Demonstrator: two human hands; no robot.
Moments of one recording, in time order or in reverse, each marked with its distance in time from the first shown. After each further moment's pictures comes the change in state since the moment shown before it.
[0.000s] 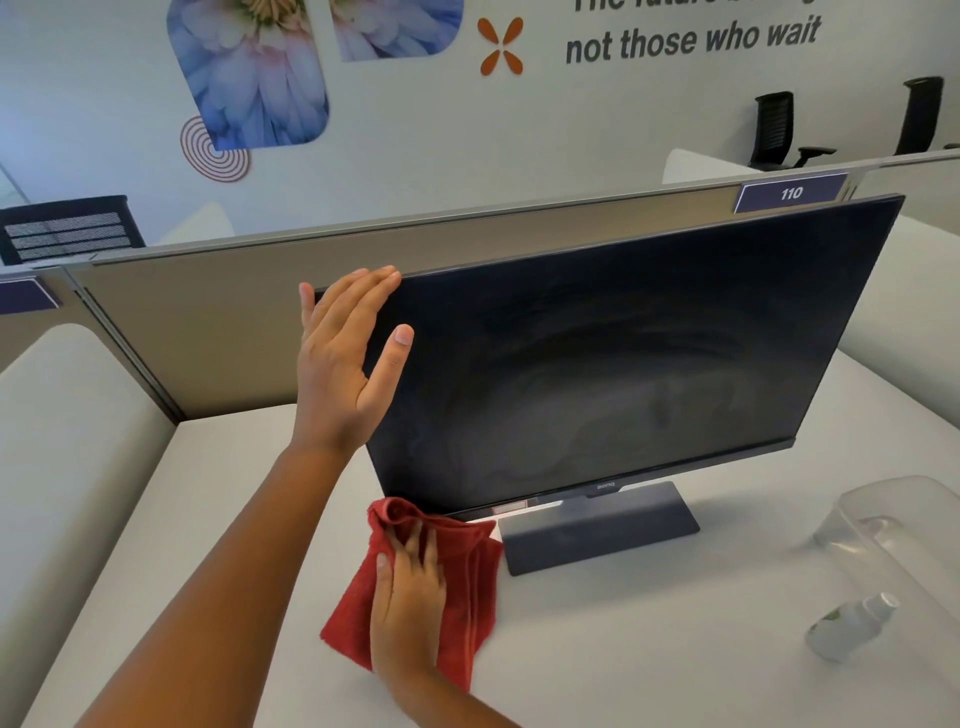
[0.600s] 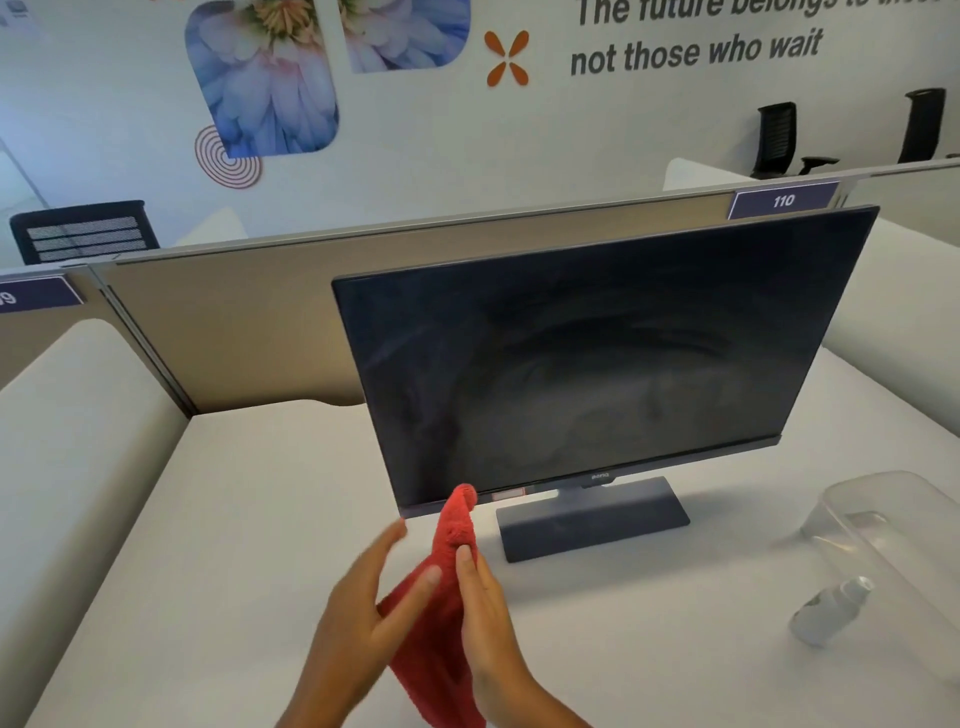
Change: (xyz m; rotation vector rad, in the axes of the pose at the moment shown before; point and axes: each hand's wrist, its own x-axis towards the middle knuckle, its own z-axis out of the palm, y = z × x) left_hand -0.199 0.023 -0.014 -0.249 -0.463 -0.646; right_hand -0.031 0.026 -0.102 1.107 -0.390 0.449
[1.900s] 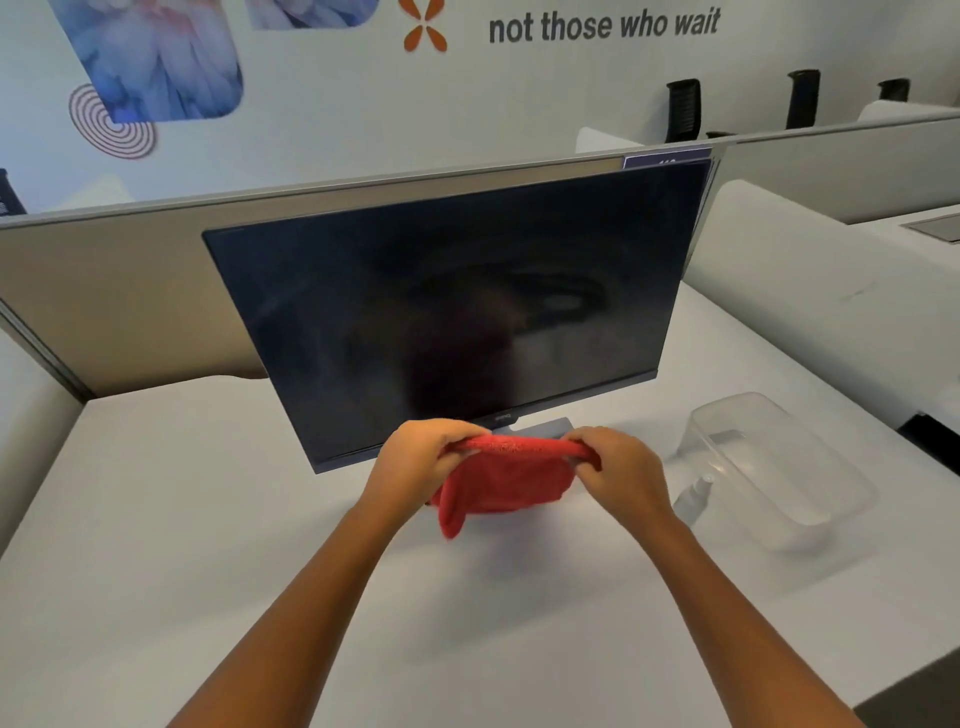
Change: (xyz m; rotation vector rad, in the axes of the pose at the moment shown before) left_hand 0.057 0.101 0.084 0.259 -0.249 0.492; right_hand -0.037 -0.129 -0.204 -1.441 0.466 -0.724
